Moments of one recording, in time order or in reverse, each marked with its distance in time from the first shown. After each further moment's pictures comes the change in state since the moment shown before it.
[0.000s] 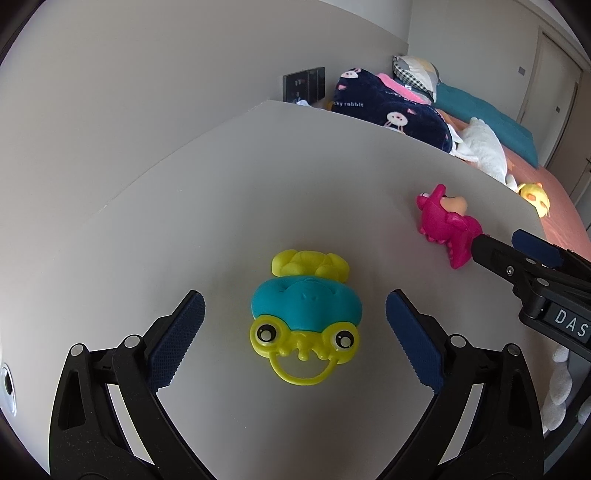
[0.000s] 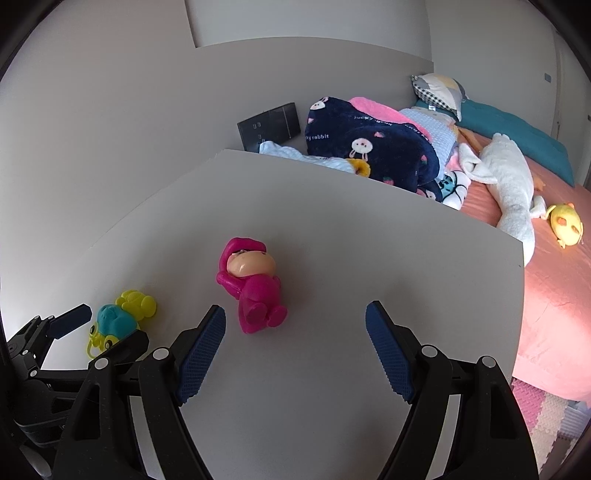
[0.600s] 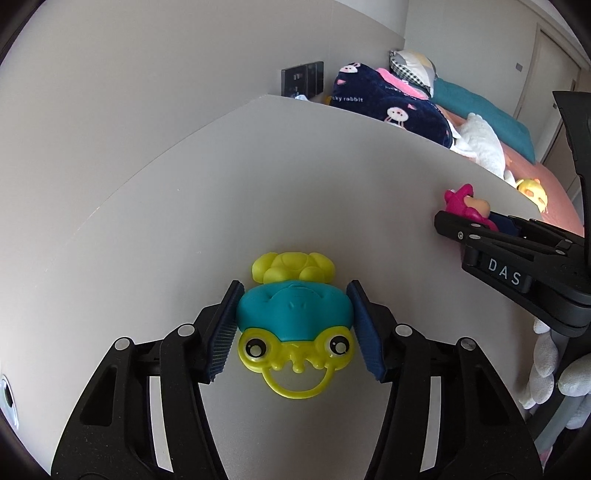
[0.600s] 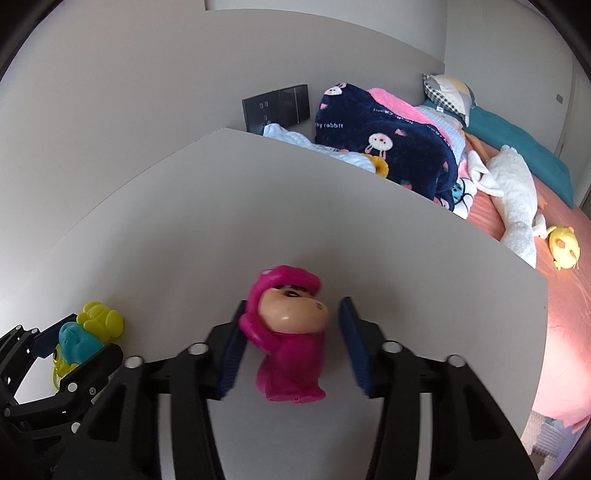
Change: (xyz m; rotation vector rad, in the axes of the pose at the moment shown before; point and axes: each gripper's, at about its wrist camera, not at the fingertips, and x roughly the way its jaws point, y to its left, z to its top) left arm 0.006 0.008 0.003 0.010 0.021 -0.020; right arm 0.040 0.022 0.020 -0.079 0.069 -0.074
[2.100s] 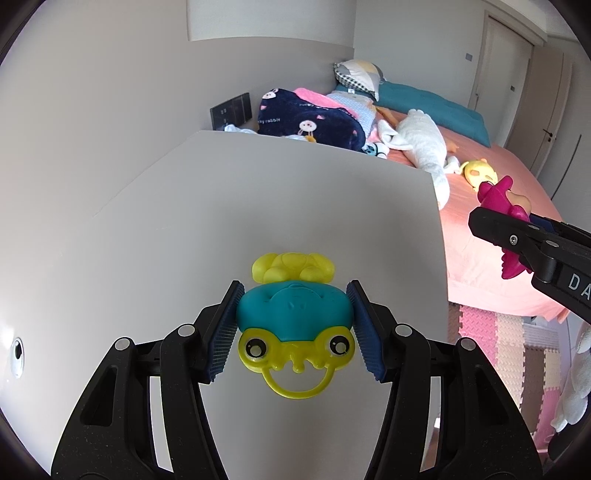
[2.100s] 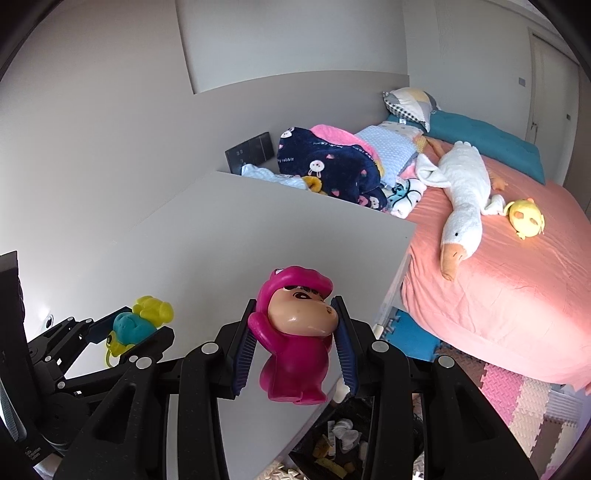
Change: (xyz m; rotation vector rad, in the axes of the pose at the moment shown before) left arm -0.106 -0.108 -0.048 0.125 -0.077 -0.091; right arm -0.191 -0.074 -0.086 0.115 -0.129 0.009
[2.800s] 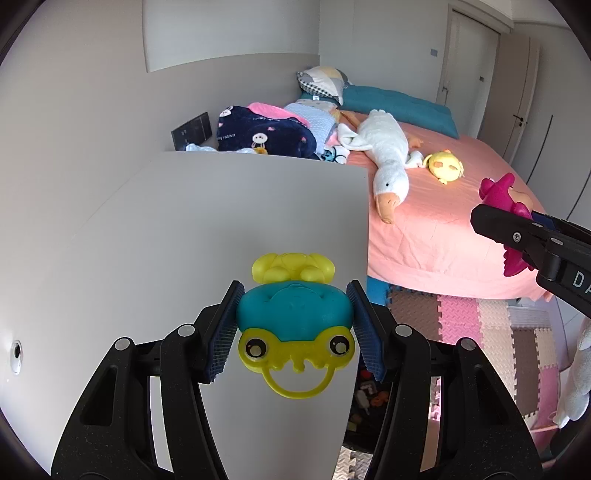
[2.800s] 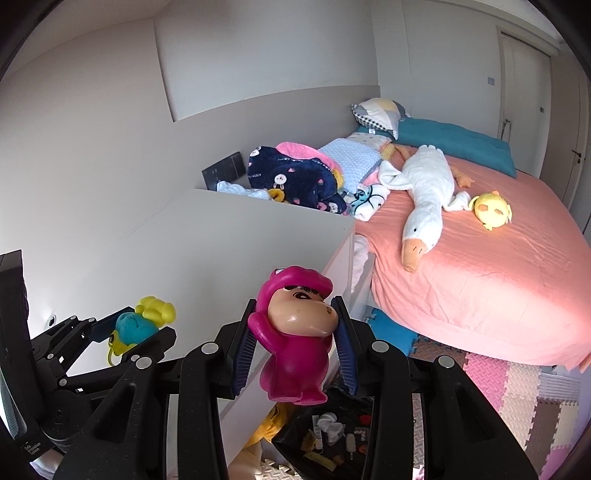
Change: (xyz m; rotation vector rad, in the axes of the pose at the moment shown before) left arm -0.039 -0.064 -0.014 0.085 -0.039 -0.067; right arm -0.076 -0.045 -0.037 0.061 -0.068 -0.061
